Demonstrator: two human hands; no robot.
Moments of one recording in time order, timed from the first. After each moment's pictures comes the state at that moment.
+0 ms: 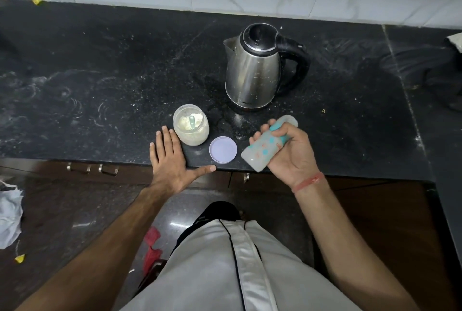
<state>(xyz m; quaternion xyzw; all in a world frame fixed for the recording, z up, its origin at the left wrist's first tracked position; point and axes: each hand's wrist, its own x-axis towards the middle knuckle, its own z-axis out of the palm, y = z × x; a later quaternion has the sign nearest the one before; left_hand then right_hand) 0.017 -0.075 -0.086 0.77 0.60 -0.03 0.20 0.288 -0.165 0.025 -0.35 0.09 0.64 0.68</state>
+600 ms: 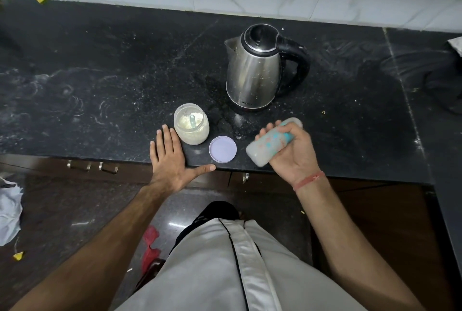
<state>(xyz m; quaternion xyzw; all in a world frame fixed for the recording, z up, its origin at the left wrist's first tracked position) 0.017 -0.076 -0.084 0.77 0.60 -0.02 0.21 0.299 -0.165 0.019 -0.39 0.12 0.61 0.68</state>
